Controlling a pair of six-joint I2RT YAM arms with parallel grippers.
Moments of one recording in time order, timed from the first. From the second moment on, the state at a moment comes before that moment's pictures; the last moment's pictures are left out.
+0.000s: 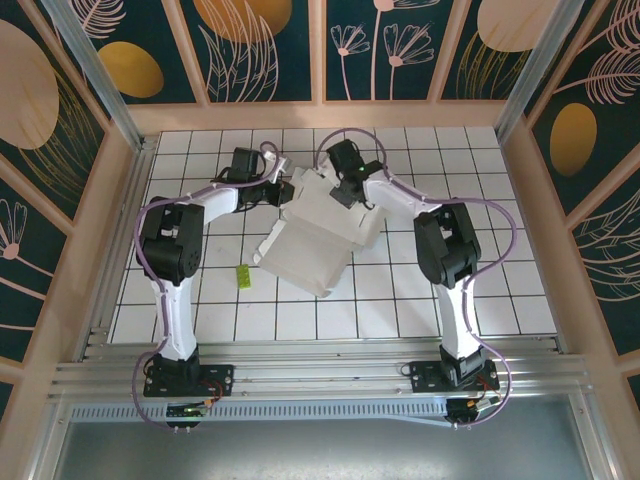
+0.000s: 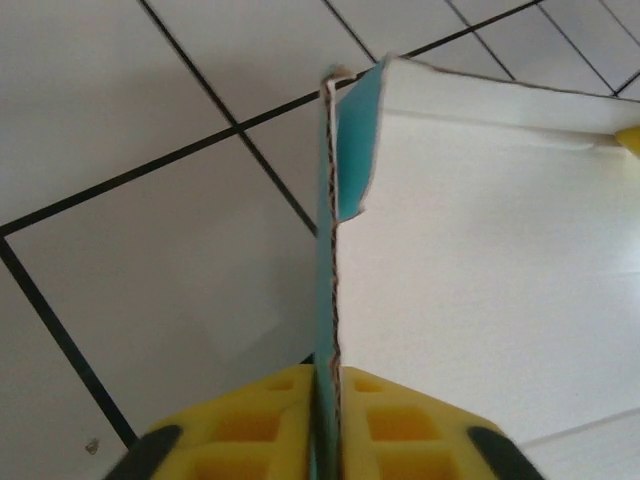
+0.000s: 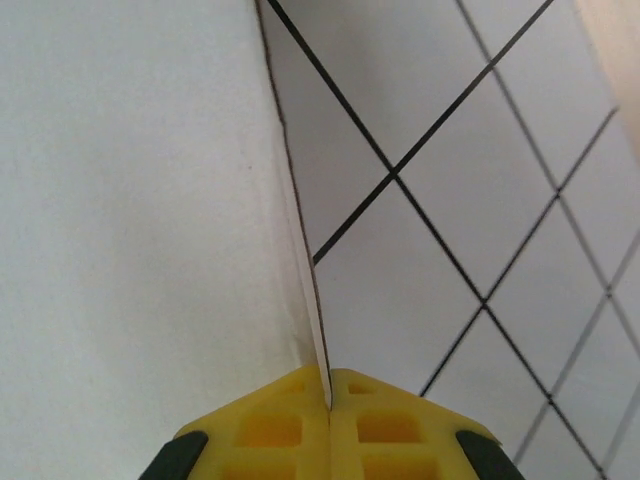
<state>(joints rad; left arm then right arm) -0.27 2.08 1.38 -0.03 0.58 -0.03 0.59 2.08 1.64 -0.50 0.35 -0.54</state>
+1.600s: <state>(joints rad) -0.26 2.15 1.33 0.12 0.80 -0.22 0.72 1.98 1.07 0.81 0.72 -1.48</state>
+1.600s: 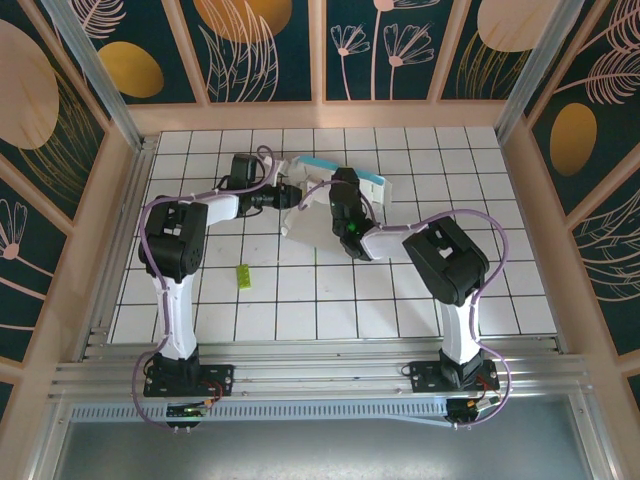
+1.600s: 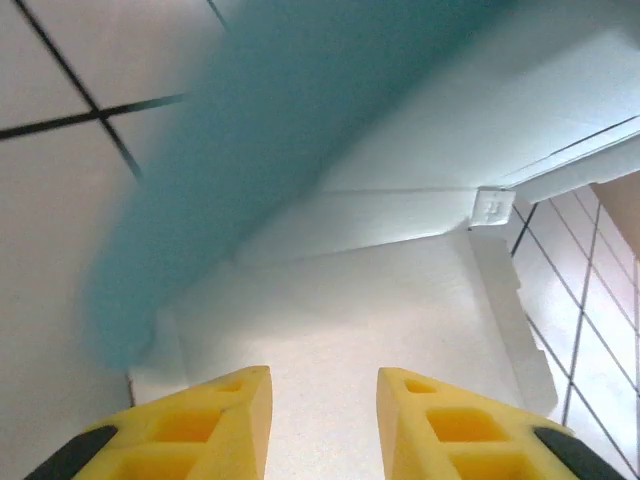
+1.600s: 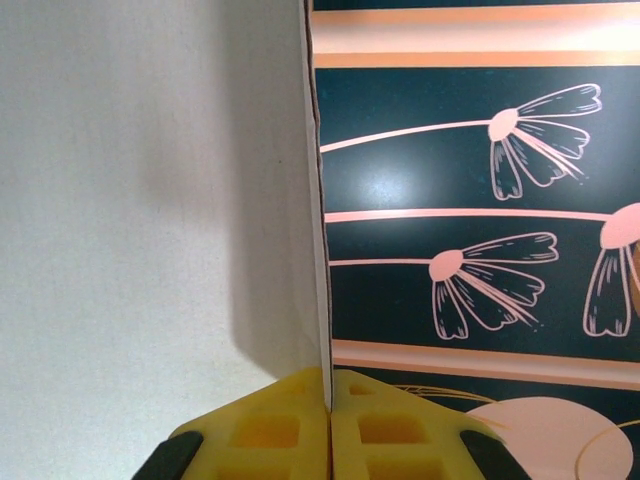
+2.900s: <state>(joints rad) -0.25 2.12 1.53 -0.15 0.42 0.05 0.71 1.99 1.13 0.54 0.70 -1.21</state>
